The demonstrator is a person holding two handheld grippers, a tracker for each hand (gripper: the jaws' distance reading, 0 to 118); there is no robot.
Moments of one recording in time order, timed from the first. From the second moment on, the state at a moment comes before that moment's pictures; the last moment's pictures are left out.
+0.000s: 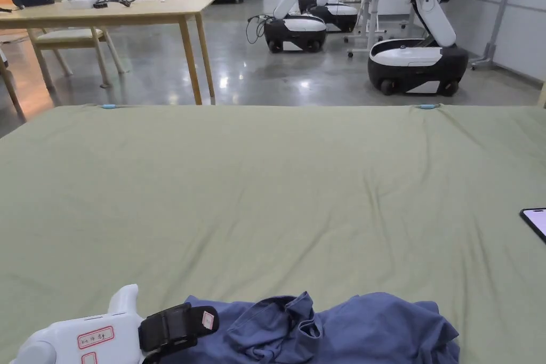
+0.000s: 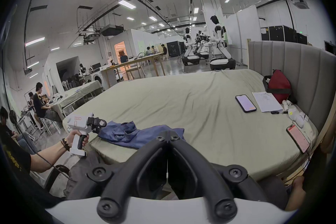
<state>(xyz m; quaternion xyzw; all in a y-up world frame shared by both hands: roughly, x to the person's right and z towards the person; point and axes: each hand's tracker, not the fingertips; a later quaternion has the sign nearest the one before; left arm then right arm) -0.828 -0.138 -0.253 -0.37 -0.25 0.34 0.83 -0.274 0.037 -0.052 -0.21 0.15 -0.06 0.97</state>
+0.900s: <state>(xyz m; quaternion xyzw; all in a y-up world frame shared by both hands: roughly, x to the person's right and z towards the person) -0.923 -0.090 -0.195 -0.35 -0.12 0.31 0.88 -0.274 0.031 -0.056 -0.21 0.15 -0.07 0.96</state>
